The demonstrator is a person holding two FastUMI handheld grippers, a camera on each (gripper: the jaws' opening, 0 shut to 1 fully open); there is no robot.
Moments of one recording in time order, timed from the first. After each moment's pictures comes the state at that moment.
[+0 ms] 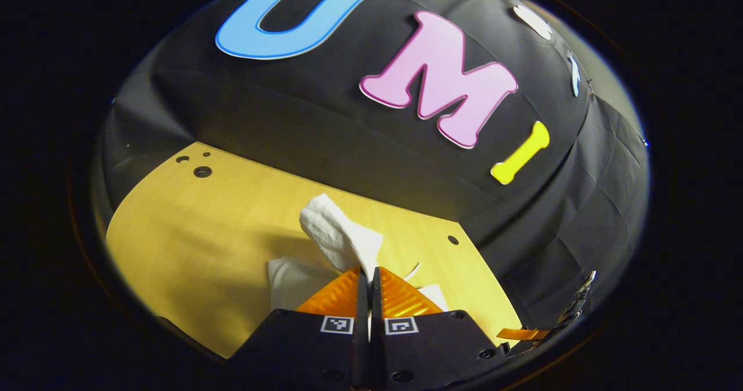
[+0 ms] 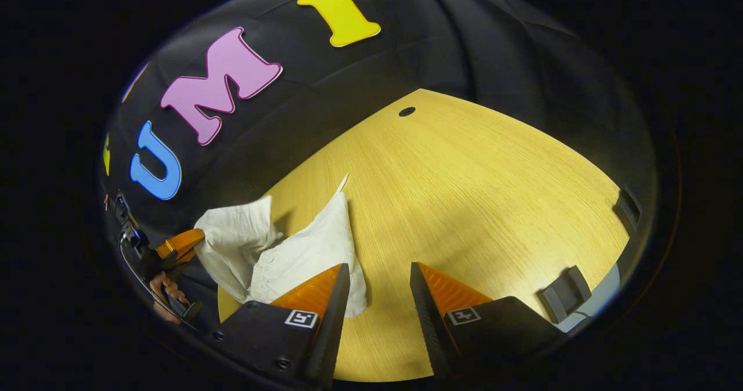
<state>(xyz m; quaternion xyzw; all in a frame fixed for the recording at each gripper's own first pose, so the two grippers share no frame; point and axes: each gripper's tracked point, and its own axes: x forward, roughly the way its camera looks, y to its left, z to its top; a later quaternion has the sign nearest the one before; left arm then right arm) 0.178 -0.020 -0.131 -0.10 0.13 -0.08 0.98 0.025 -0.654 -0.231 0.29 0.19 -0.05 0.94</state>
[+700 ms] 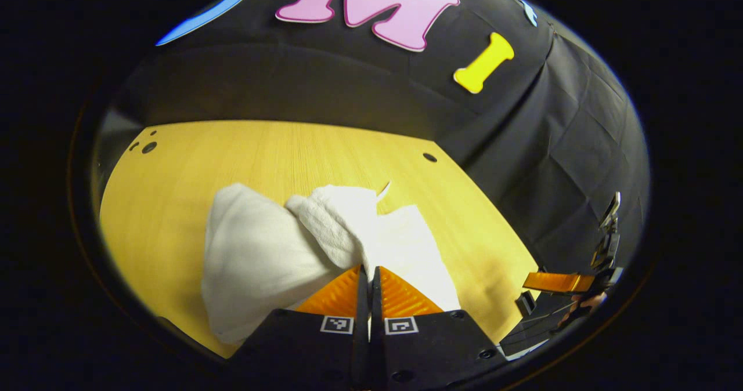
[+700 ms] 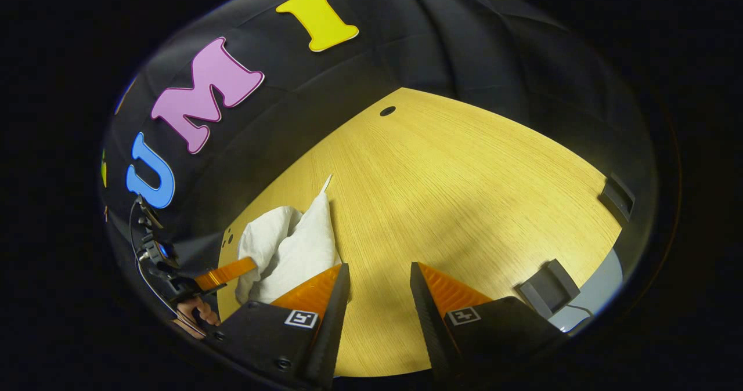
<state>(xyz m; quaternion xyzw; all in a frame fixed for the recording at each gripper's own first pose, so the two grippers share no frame) 0.164 -0.094 -0.270 0.00 0.28 -0.14 0.95 0.008 -0.676 -0.245 0.31 0.20 -0.07 0.93</state>
